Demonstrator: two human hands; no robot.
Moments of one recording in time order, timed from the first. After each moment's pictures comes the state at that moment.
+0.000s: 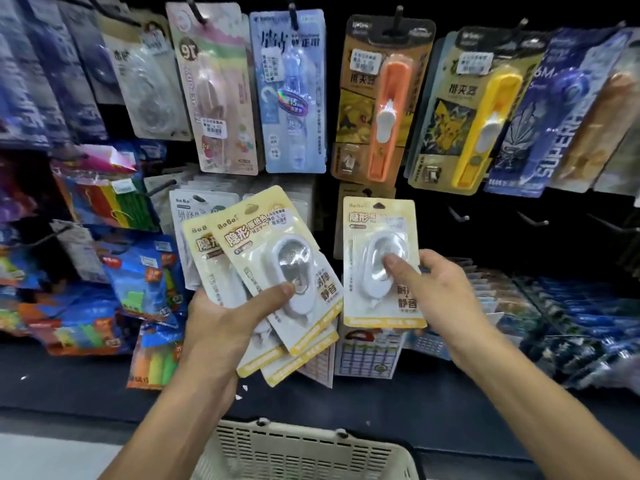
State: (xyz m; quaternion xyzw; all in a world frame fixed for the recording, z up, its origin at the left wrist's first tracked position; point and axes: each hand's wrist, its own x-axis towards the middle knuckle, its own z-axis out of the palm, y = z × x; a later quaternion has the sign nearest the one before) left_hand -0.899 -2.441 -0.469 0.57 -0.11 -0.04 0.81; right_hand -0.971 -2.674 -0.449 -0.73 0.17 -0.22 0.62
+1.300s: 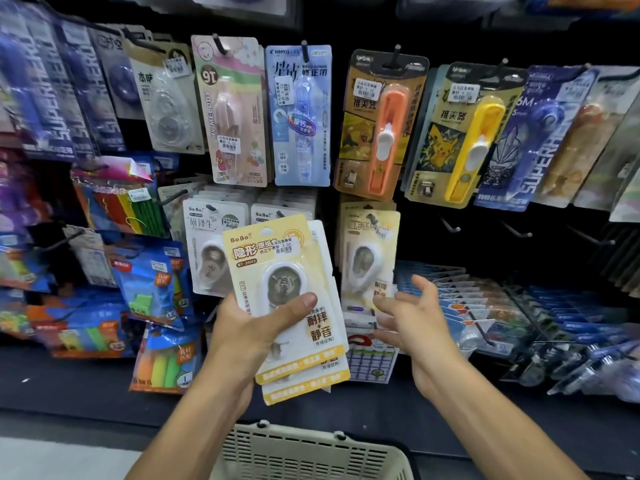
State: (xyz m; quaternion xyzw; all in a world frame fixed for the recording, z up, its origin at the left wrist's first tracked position) left_hand -0.909 -2.443 -0.471 0.57 -0.15 -0.10 0.80; right_hand -0.977 -2.639 -0.462 -0.65 0.26 -0.21 0.68
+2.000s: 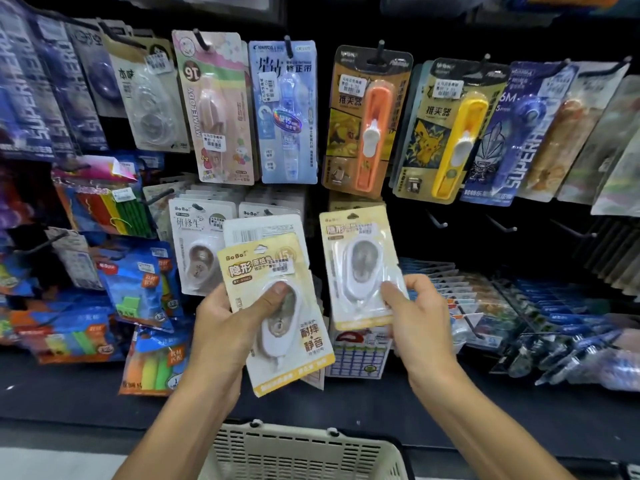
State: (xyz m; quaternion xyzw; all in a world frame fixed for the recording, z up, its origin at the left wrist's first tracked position) left_hand -0.909 -2.445 -0.468 0.57 -0.11 -0.07 0.81; right_hand -0.992 -2.636 -0.459 -0.71 0.26 -0.29 0.59
